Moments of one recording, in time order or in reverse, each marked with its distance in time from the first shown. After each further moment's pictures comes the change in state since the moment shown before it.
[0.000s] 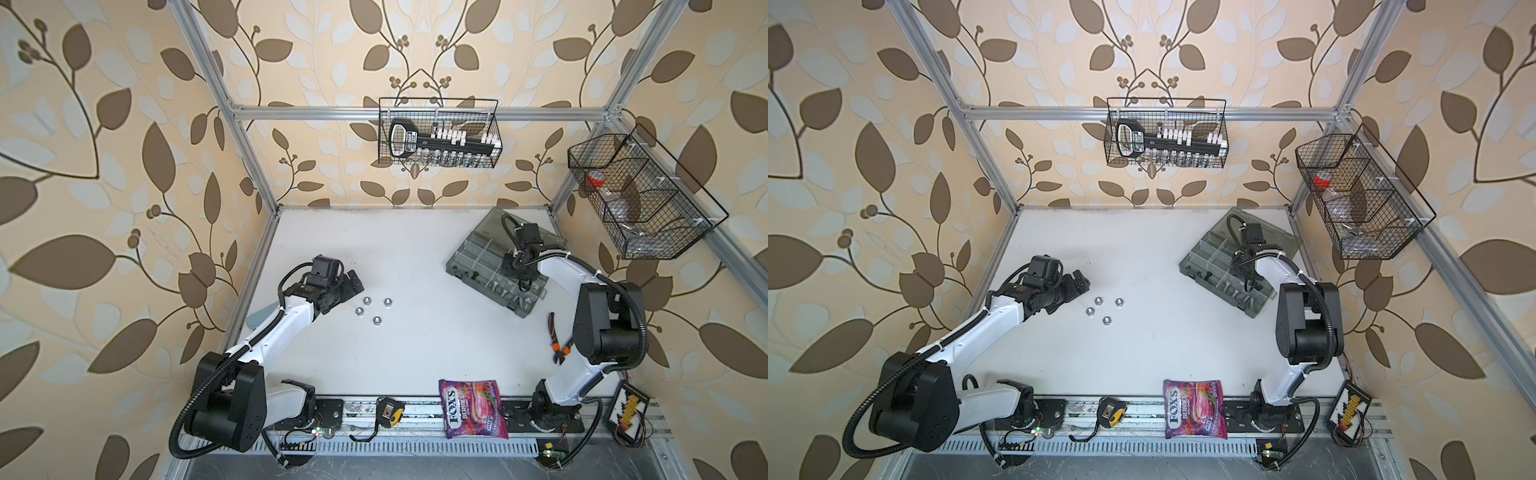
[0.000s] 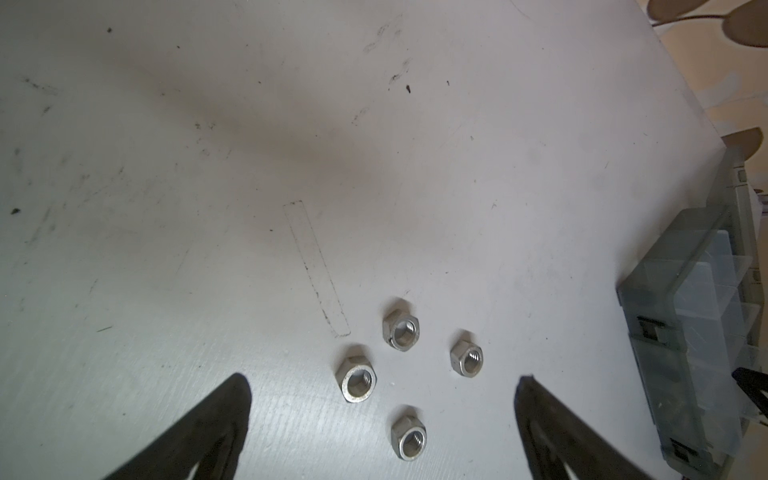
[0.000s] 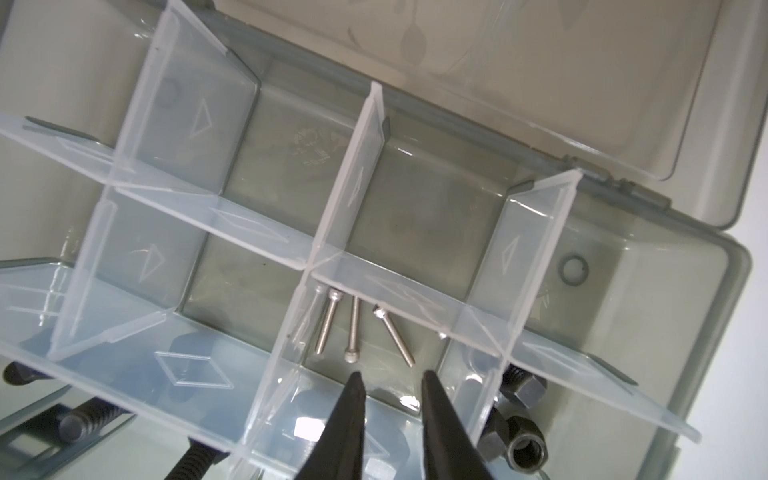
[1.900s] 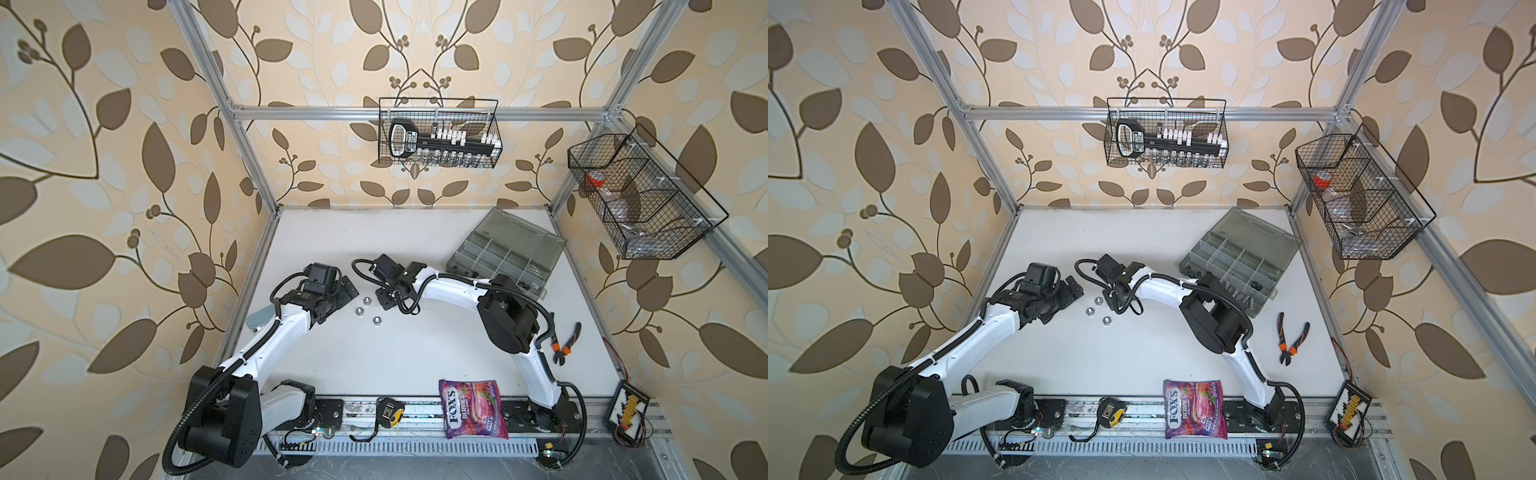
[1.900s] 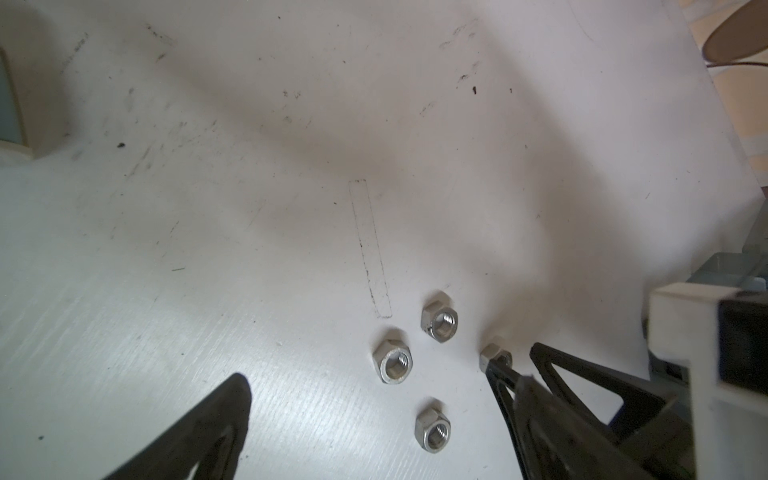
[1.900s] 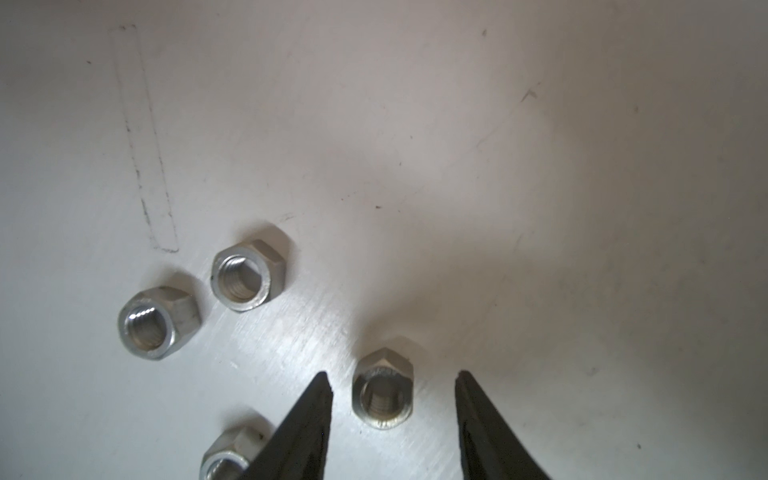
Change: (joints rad) left arm 0.000 -0.072 -0.052 -0.064 -0.073 -0.114; right arm 0.885 0.493 0.536 -0.080 -0.013 0.027
